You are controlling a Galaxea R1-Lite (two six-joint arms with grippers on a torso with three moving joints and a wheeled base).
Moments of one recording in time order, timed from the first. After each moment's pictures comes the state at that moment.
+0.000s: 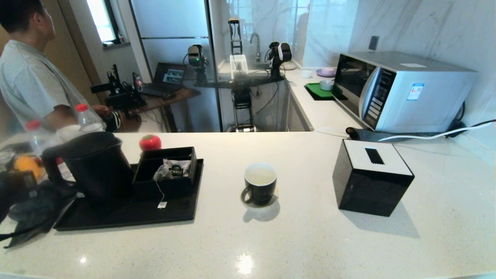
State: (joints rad) left arm 0.35 1.45 -0.41 -0.82 0.39 0.05; right arm 0.00 0.00 0.00 0.00 0.01 -0.03
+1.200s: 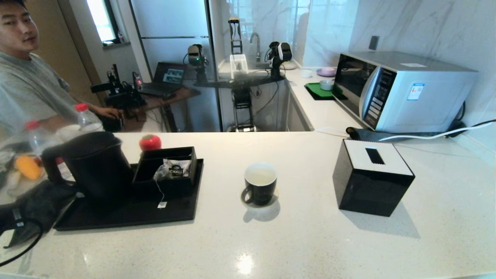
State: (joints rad) left arm 0.75 1.91 -0.22 -1.52 -0.21 0.19; right arm 0.00 0.00 0.00 0.00 0.01 -0.03
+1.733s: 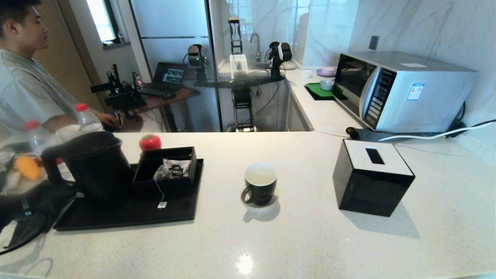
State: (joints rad) left arm 0.75 2.04 -0.38 -1.52 -0.29 0.19; right arm 0.00 0.00 0.00 0.00 0.02 -0.03
